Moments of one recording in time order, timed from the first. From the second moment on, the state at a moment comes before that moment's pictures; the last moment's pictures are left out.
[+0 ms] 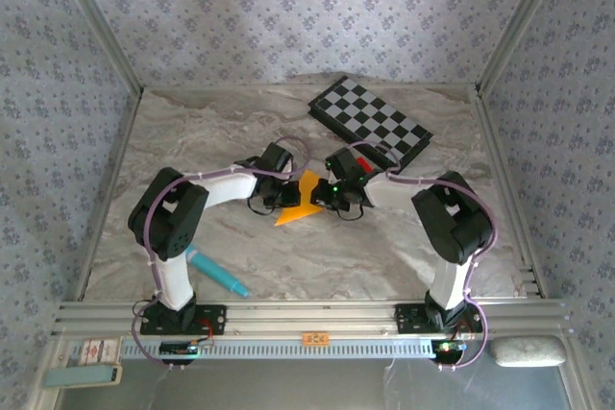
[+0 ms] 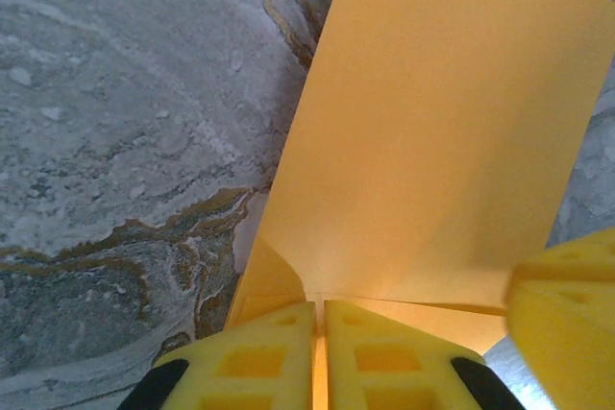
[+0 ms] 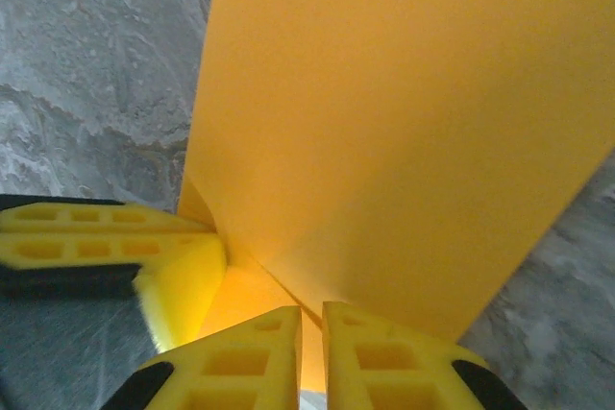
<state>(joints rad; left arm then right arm) -0.62 1.85 1.07 -0.35 0.27 -0.59 0.63 1.82 0.99 -0.14 -0.32 0.80</state>
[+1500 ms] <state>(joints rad) -0.56 1.80 0.94 -0.22 0.37 -0.96 0.62 1.70 0.93 -0.19 -0.27 1.09</state>
